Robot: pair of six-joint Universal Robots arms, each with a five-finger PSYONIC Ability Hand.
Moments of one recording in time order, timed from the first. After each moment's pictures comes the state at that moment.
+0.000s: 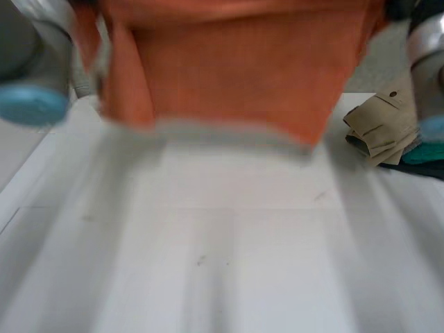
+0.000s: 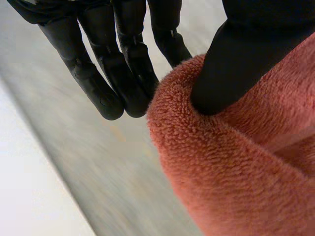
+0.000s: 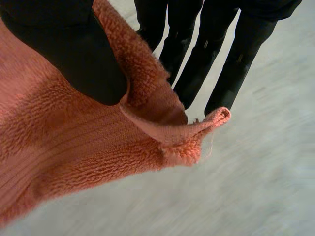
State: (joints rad) left arm 4.34 -2.05 -0.72 3.30 -1.72 3.52; right arm 1.80 -1.05 0.91 -0.42 1.53 2.80; left_hand 1.11 1.19 1.19 1.19 0.98; right_hand 1.13 1.17 1.19 1.20 0.99
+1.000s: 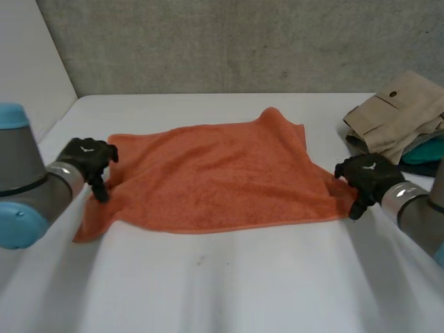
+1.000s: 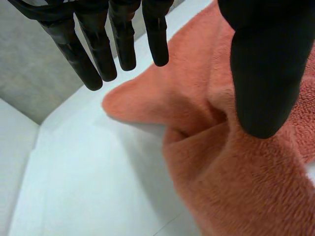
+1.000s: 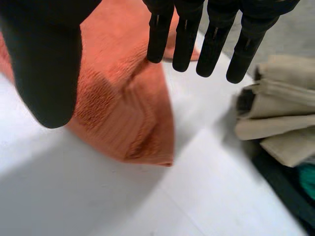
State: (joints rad) left arm 4.54 -2.06 -1.46 3.13 -1.51 3.62; right arm 1.71 -1.11 1.60 -0.07 1.34 2.62; left_hand 0.40 0.40 0.39 0.38 0.20; right_hand 0.47 0.46 0.47 0.46 0.25
